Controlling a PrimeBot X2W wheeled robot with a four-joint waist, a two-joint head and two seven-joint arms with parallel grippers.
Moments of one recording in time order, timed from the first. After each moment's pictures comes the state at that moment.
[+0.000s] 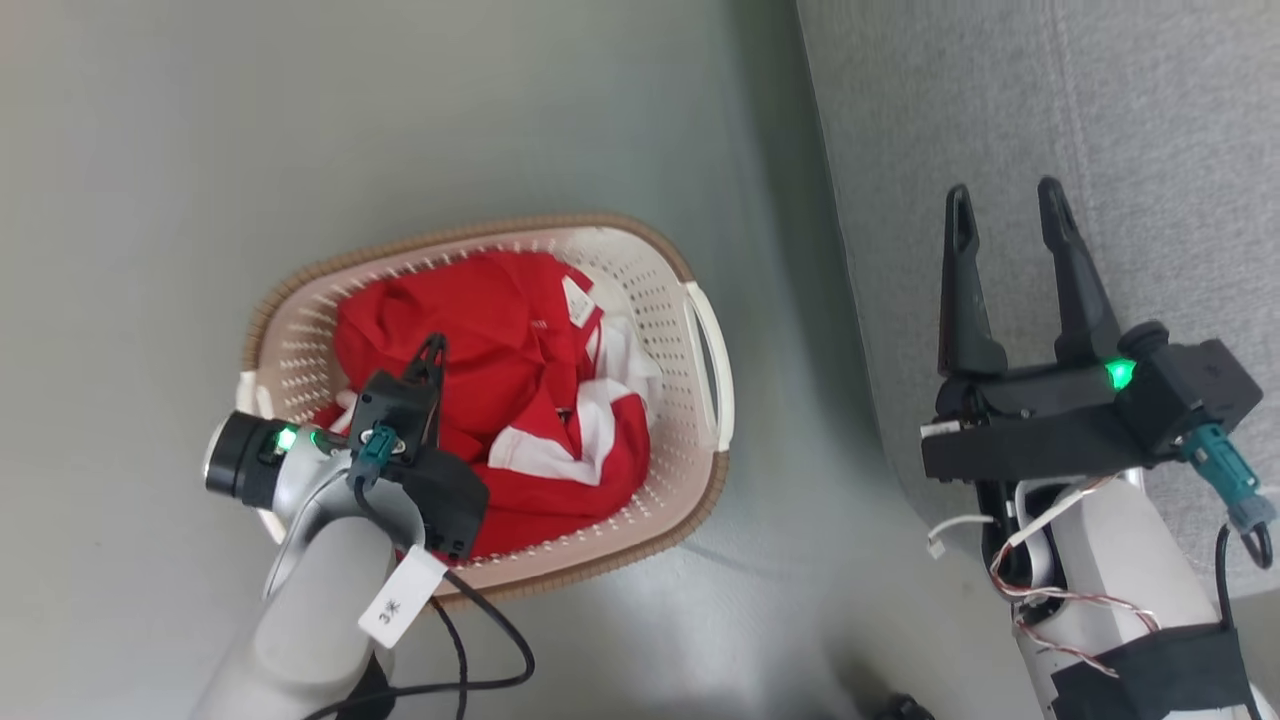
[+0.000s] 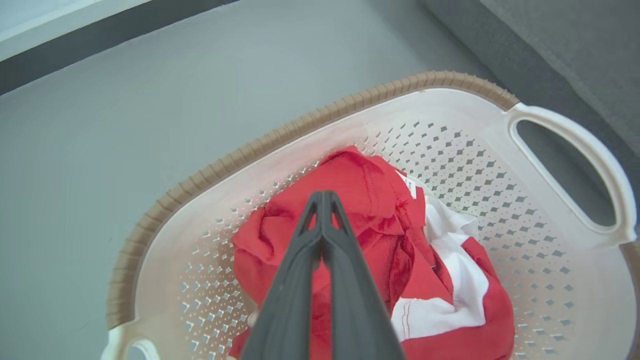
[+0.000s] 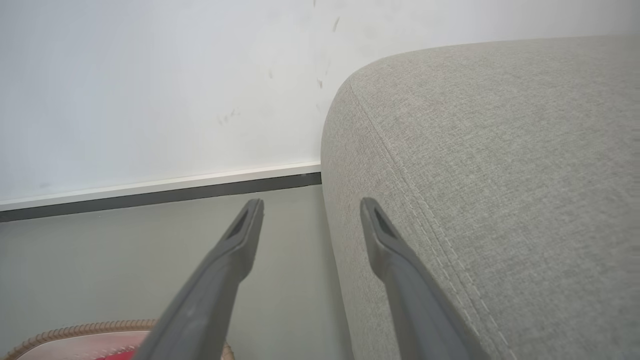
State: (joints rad) left arm -0.64 0.07 -0.32 0.83 -0.06 0.03 -0.25; right arm -0.46 -0.05 0.19 0.11 0.23 -0.03 -0.26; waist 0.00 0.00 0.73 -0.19
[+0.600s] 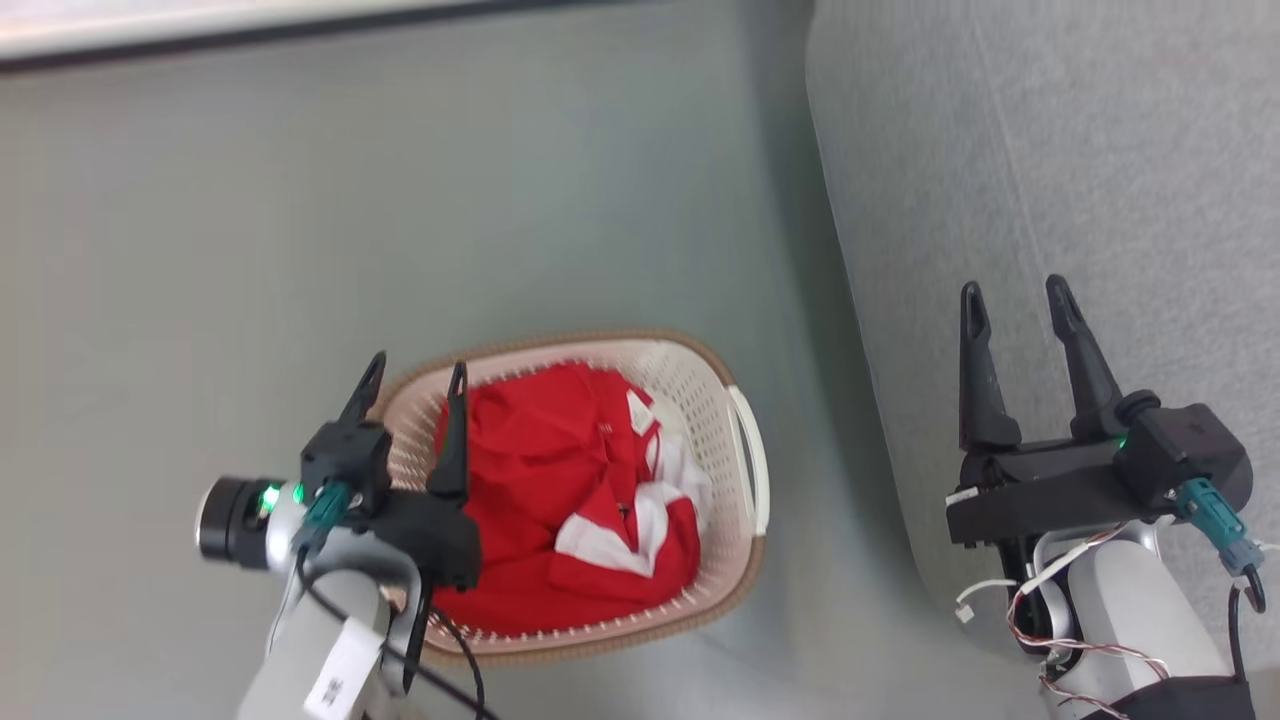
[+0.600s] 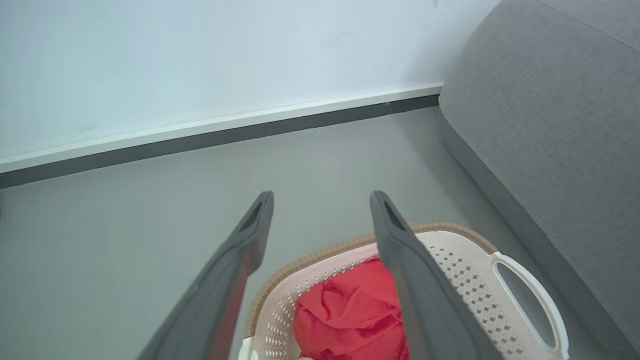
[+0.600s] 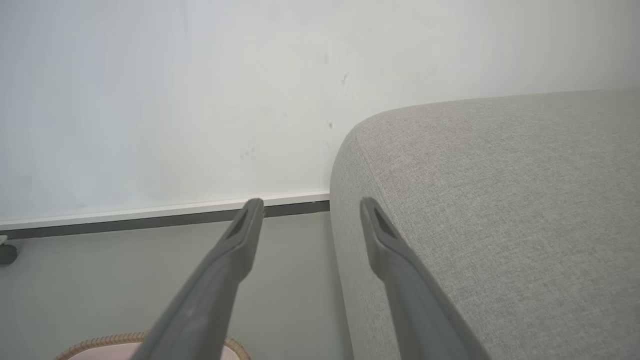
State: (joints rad) left arm -0.47 0.05 -0.23 0.59 -0.17 0.05 -0.25; right arm -0.37 -0.08 0.15 0.19 0.20 -0.01 -0.26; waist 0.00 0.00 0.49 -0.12
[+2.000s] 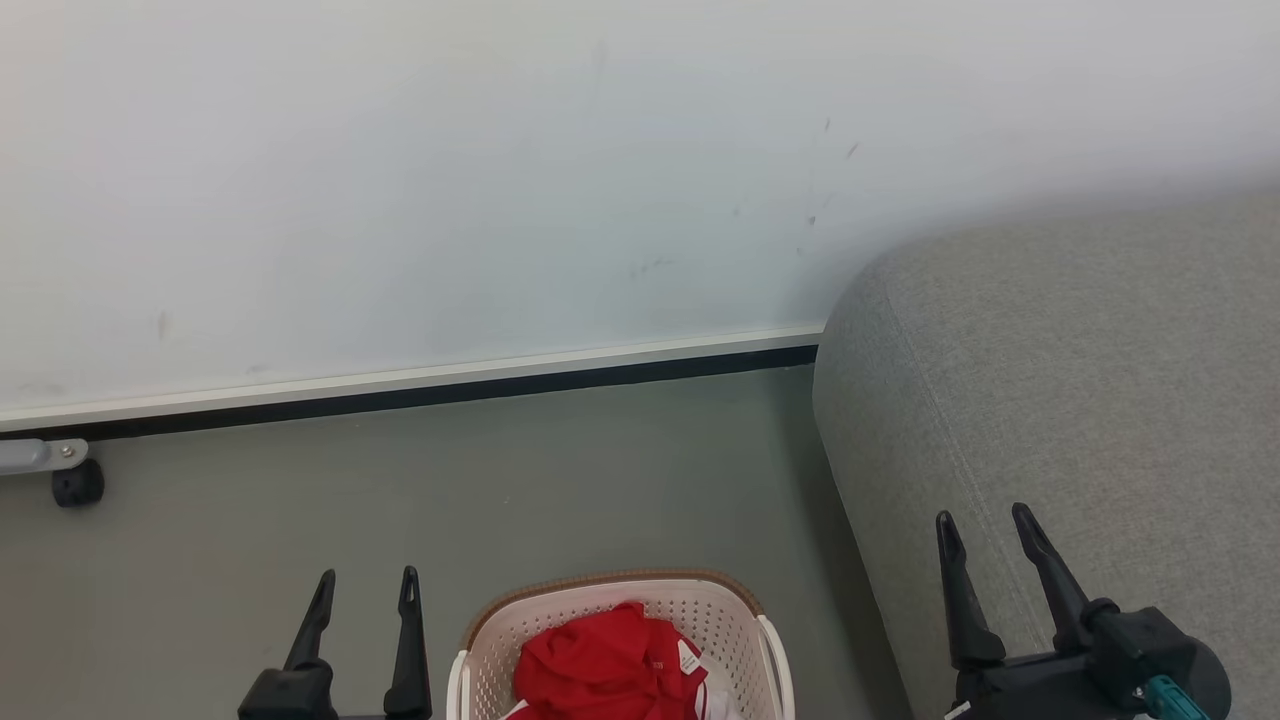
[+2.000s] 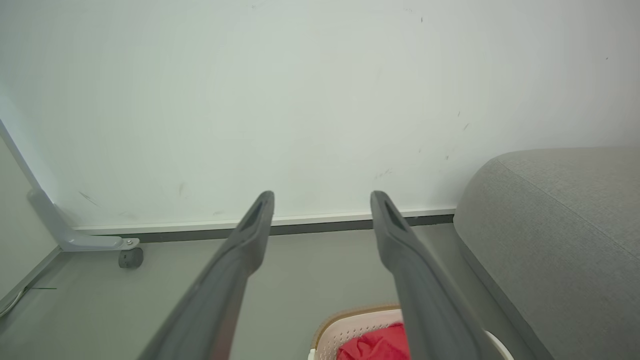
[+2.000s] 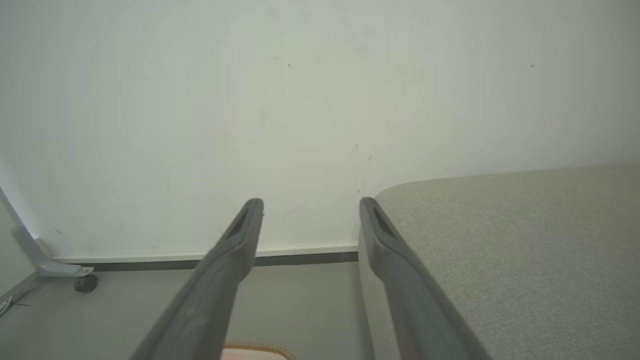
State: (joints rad) left arm 0.02 0.06 -0.13 0.23 -0.19 0.08 -0.25; right arm -0.04 -0.08 0.17 0.16 0.19 0.01 -0.26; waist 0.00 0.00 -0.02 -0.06
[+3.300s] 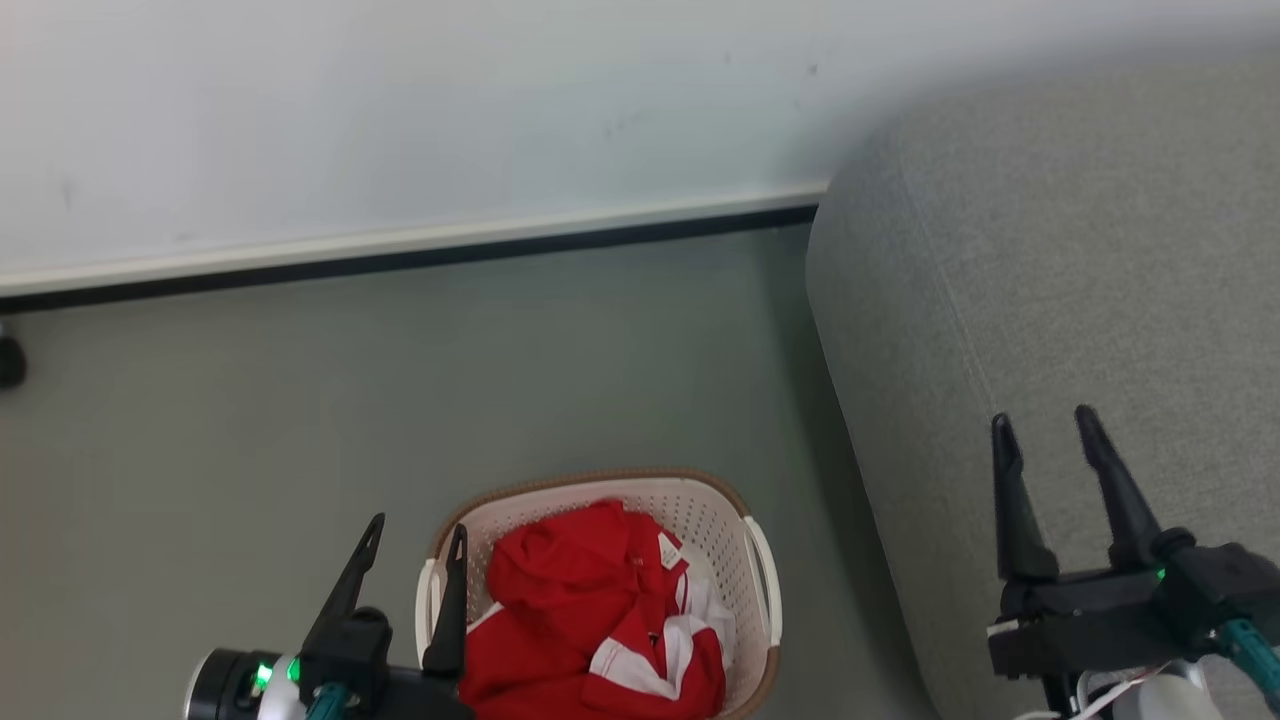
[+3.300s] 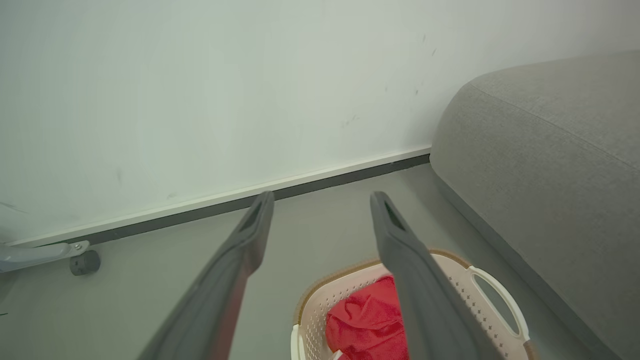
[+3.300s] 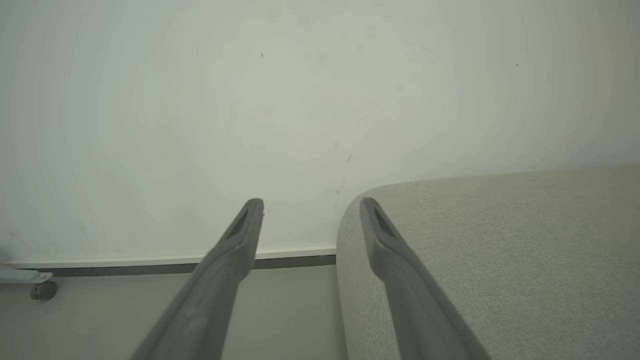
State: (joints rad) left arm -0.06 0.09 -0.20 0.23 -0.11 0.06 -0.24; right arm -0.10 -0.11 0.11 0.04 0.18 0.02 -0.26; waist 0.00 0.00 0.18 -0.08
